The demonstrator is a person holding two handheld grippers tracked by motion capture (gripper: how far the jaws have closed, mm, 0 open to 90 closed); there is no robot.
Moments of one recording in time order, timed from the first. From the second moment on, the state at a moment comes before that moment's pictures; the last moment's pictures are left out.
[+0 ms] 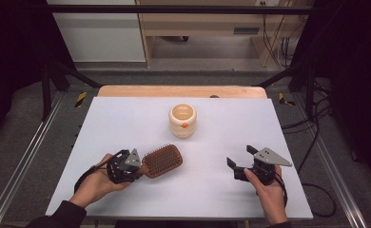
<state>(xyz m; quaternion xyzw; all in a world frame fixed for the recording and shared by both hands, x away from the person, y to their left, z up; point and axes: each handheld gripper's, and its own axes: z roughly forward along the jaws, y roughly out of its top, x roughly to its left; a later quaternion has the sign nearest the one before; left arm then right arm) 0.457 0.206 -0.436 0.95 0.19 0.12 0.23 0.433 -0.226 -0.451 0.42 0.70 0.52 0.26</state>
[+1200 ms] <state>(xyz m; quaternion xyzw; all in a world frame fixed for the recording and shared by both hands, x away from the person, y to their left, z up) 0.429 0.207 -0.440 0.81 0.25 0.26 0.47 0.423 -0.175 -0.440 0.41 0.67 0.58 0.22</state>
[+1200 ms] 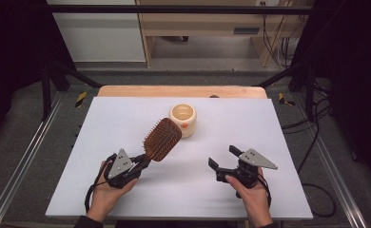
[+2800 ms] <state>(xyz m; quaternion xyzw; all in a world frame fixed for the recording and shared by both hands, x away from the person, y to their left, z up) 0.421 0.202 -0.435 0.79 0.23 0.28 0.49 0.441 -0.057 -0.380 0.37 0.65 0.66 0.11</state>
